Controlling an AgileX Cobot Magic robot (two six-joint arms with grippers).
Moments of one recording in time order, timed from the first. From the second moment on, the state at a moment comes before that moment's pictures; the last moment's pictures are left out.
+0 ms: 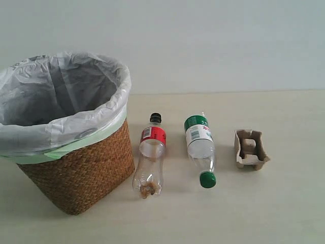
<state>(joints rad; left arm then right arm) -0.02 0.00 0.00 -0.13 0.31 0.05 0.18 0.77 -0.92 0.32 0.68 -0.06</state>
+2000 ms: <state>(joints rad) -0.02 0.00 0.00 -0.13 0.31 0.05 0.25 2.15 -1.49 -0.04 0.78 0.26</state>
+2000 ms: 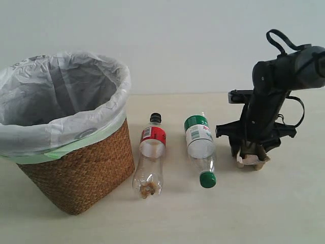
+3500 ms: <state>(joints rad) -0.02 0.00 0.00 -0.13 0.31 0.05 -0.06 1.35 -1.10 -0.16 0.85 0.15</state>
